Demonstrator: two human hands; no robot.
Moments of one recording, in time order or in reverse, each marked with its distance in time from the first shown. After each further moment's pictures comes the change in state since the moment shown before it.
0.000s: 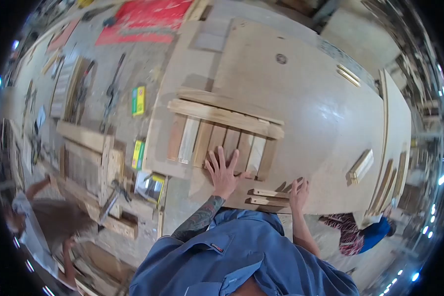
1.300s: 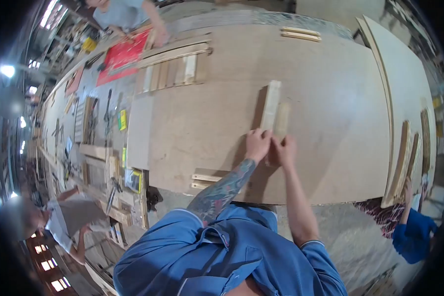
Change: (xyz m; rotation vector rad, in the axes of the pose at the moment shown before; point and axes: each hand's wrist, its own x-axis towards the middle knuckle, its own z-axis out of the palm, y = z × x) left_hand 0.066 0.346 0.136 -0.531 -0.058 -0.082; right_hand 0.166 0.102 -0.062 0.549 -0.058 -0.080
